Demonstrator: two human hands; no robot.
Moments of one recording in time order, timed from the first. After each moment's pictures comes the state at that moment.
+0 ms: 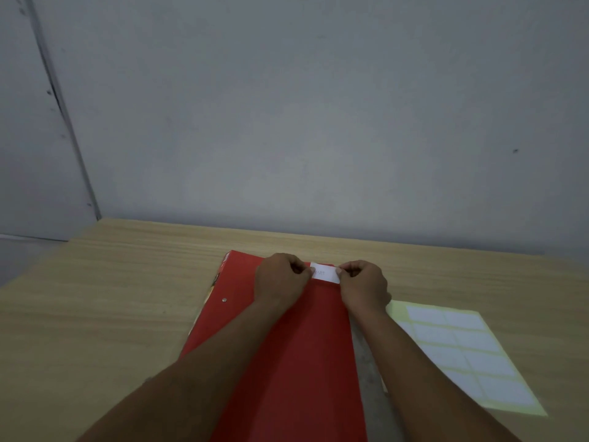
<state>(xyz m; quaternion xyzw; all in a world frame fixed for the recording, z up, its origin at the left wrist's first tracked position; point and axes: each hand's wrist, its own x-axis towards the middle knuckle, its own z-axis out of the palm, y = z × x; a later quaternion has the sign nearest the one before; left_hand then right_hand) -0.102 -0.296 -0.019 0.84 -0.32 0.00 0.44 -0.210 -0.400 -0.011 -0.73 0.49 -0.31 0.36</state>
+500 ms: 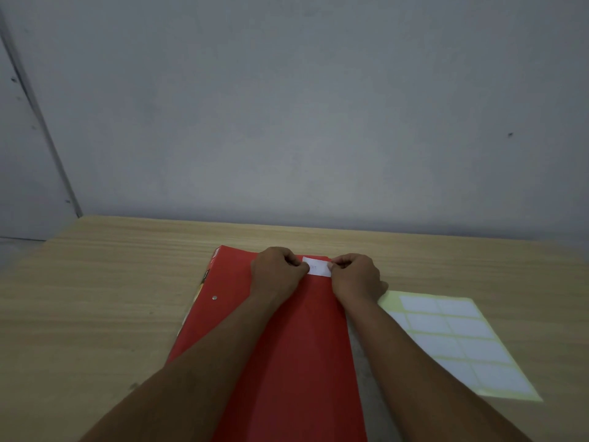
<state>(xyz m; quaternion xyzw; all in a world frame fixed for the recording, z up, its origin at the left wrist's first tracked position) -0.099 -0.305 -0.023 0.84 -0.32 -0.02 0.45 -0.196 -0.407 -0.022 -0.74 0.53 -0.28 0.30</state>
